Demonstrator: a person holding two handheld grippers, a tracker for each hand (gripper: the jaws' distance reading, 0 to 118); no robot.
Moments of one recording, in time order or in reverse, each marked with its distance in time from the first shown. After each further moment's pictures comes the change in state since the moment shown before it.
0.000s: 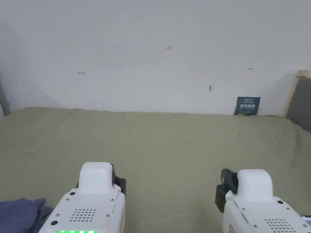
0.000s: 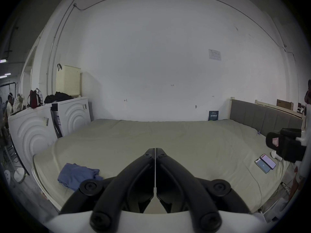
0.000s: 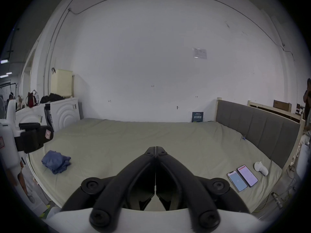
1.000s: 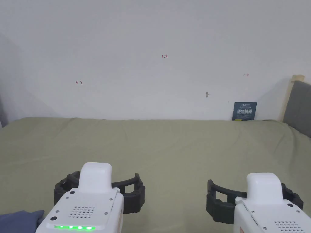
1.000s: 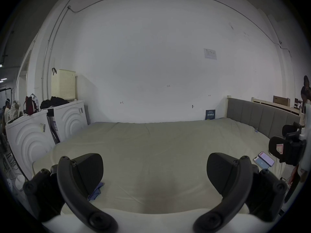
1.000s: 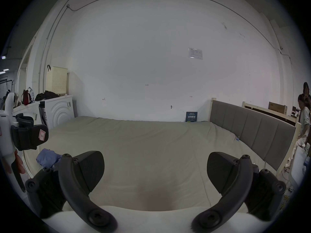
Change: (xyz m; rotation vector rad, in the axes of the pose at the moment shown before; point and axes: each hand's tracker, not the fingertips) left arm 0.001 0.015 -0.009 -0.030 -0.033 -0.046; right arm 0.014 0.003 -0.003 -0.006 -0.055 0.022
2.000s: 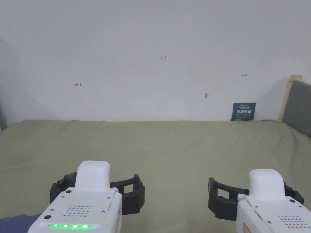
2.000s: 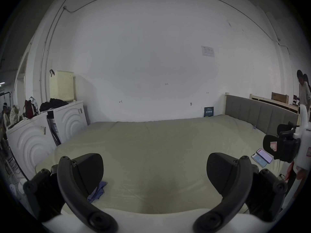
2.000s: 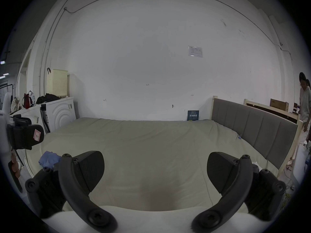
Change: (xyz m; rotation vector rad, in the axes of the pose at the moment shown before) left arm -0.010 0.012 0.007 -0.025 -0.013 0.019; right arm 0.004 0.006 -0.004 -0.016 0.020 -0.028
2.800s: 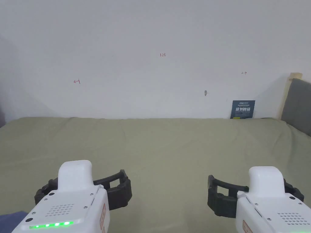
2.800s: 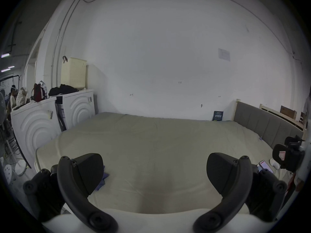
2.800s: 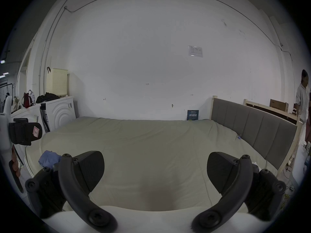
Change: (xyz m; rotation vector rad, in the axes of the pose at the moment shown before) left arm -0.018 -0.004 -0.001 -0.016 0.045 0.131; right arm 0.000 0.003 0.002 -0.006 -0.004 0.006
